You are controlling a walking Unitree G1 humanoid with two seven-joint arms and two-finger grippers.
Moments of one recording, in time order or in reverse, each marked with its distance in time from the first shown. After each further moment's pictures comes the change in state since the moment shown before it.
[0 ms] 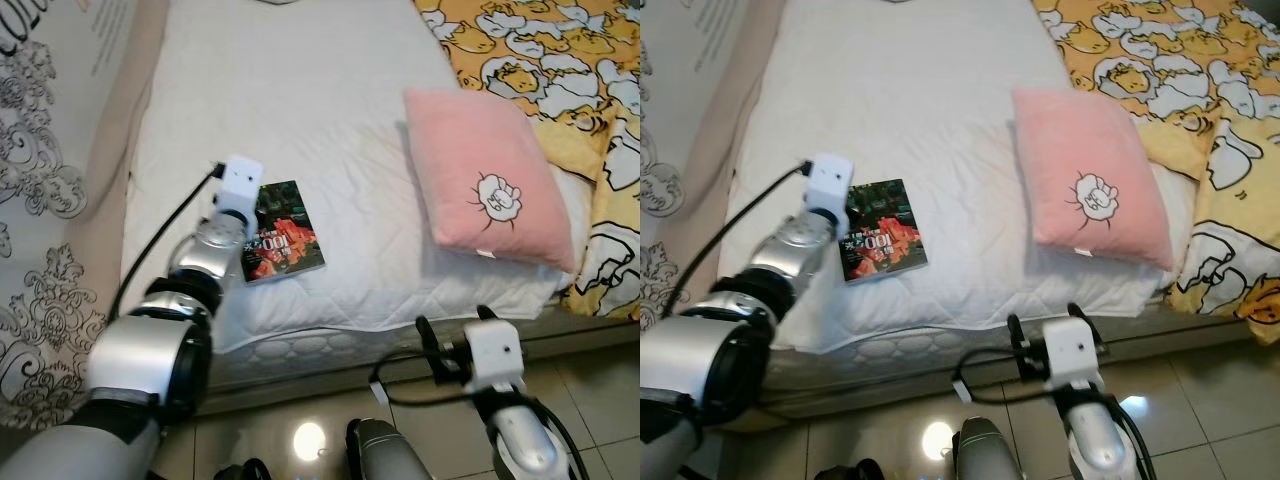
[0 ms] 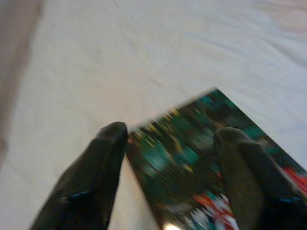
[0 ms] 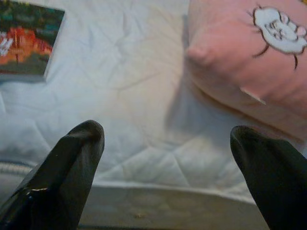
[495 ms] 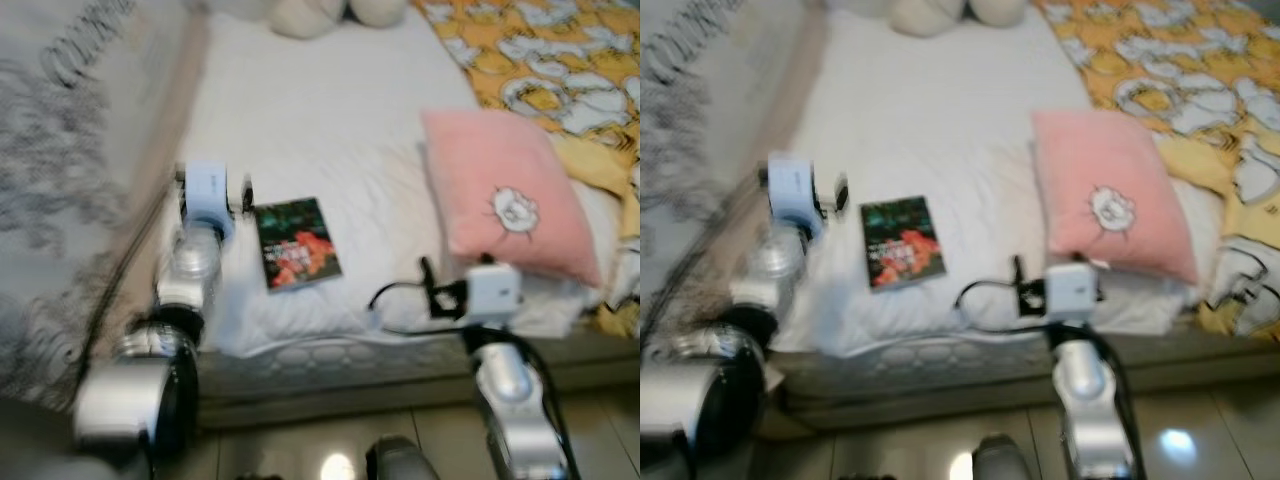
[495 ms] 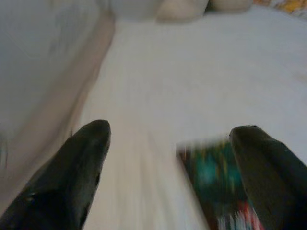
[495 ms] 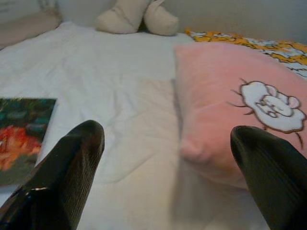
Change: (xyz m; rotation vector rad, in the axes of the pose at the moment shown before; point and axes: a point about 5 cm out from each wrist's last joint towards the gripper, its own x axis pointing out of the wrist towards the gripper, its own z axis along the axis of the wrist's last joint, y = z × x) left arm -0.022 0.002 -0.042 -0.243 -0.128 0.074; right arm 0.058 -0.017 0.023 0.093 -0.140 -0.145
